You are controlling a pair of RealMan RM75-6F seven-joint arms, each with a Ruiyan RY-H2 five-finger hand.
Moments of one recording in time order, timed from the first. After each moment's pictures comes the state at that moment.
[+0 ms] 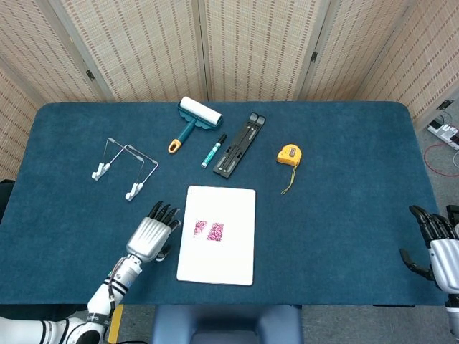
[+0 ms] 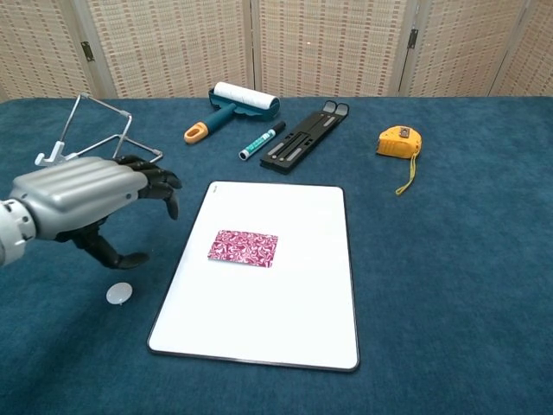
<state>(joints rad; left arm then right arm) -0.68 -1.50 0.06 -1.71 1.16 1.20 0.64 0.03 -1.11 0.04 -1.48 -1.56 1.54 0.21</state>
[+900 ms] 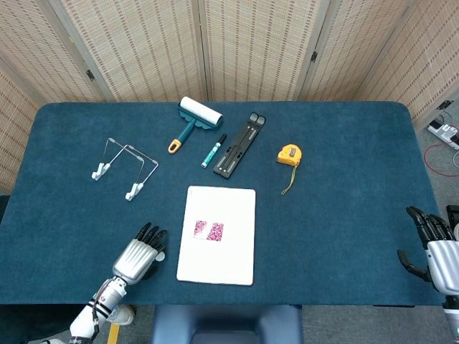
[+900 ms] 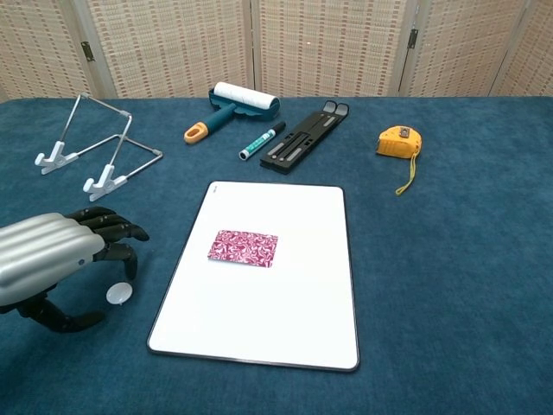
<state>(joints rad) -0.52 -1.51 0.14 -1.59 1.35 1.19 0.57 0.02 -1.10 0.03 -1.51 -1.57 1.55 0.18</state>
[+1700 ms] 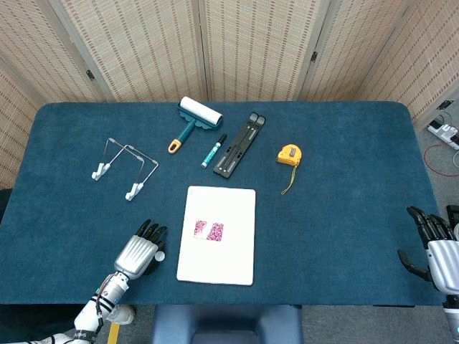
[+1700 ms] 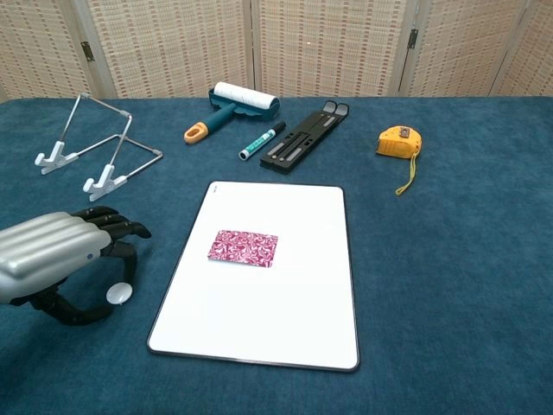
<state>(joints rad) -0.50 -1.54 0.07 -1.54 1.35 1.13 0.55 0.02 -1.11 0.04 -1.51 -1.56 1.54 0.19</state>
